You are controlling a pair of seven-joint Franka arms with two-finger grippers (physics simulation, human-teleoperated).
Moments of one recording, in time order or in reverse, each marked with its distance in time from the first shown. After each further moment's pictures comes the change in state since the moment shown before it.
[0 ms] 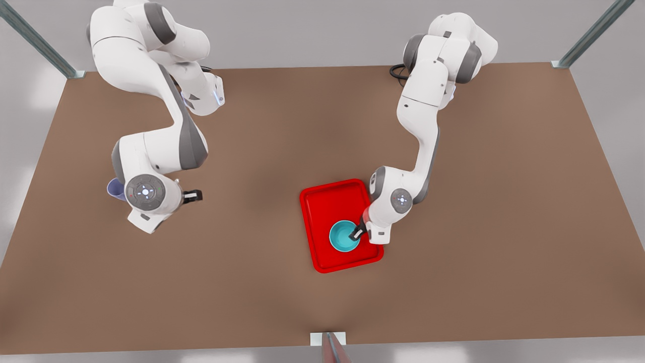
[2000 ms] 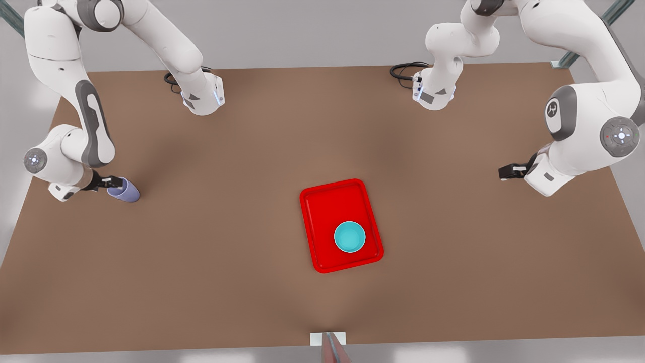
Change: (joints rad) left arm 0.576 -0.619 -0.076 0.023 0.658 -0.916 0.942; right arm -0.759 -0.143 0.018 -0.856 0.021 0.961 -0.482
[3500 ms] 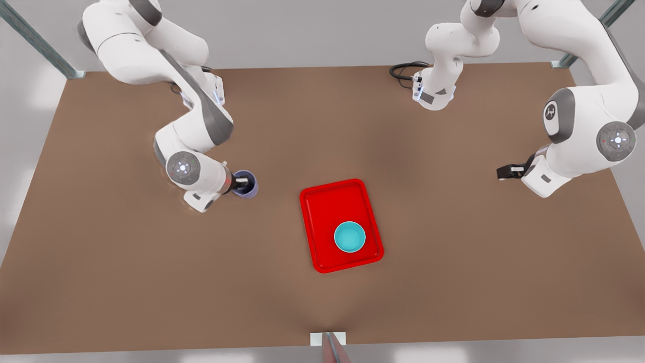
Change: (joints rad) left arm -0.004 0.009 0.001 0.000 0.001 -0.020 -0.002; right arm 0.571 0.146 0.525 0.613 0.108 -0.661 0.877
